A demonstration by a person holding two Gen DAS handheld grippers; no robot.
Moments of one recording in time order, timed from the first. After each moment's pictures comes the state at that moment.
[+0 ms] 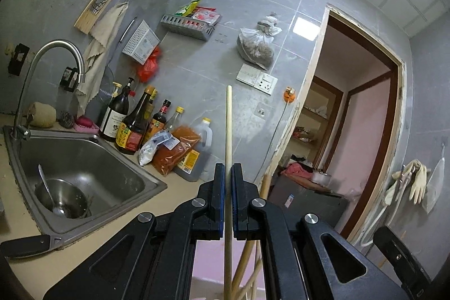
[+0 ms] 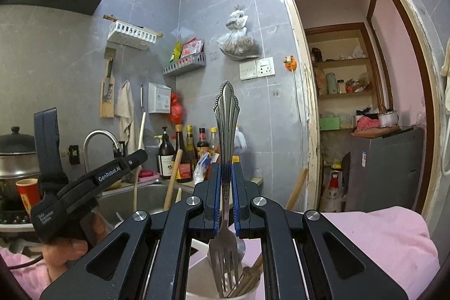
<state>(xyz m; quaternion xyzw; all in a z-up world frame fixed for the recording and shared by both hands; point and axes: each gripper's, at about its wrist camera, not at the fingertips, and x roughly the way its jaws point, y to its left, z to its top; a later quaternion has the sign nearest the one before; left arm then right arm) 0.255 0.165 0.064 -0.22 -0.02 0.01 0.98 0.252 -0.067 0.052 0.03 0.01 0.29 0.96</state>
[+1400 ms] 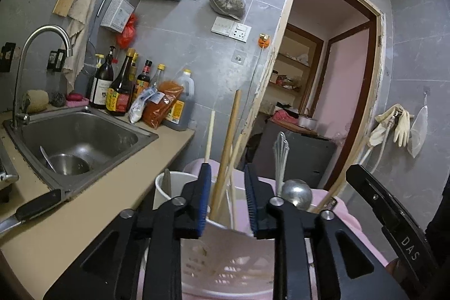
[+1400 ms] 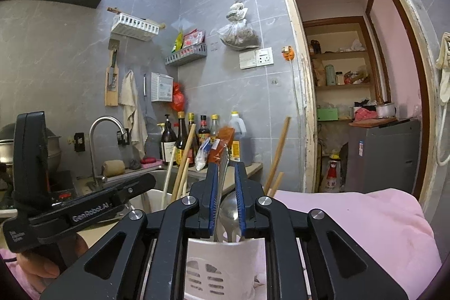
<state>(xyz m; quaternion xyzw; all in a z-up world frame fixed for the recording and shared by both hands) 0.211 0.122 0.032 -0.16 0.10 -0.05 0.98 0.221 -0.081 0.030 0.02 0.03 0.28 0.96</state>
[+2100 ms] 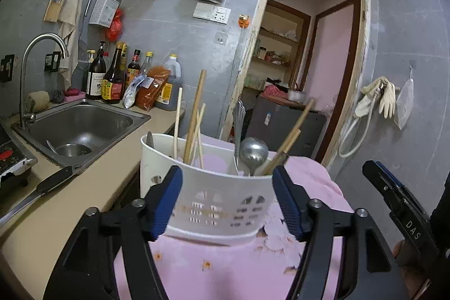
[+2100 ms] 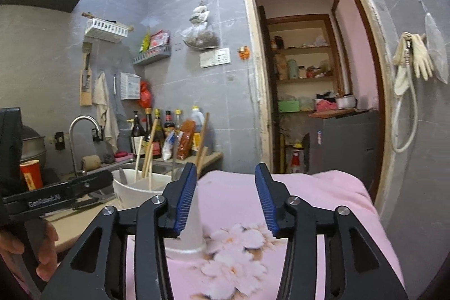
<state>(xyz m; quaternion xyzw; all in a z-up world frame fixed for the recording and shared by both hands) 0.151 0.075 0.041 -0.12 0.15 -0.07 0.98 0.158 -0.159 0.031 0.03 0.06 0.19 0.98</state>
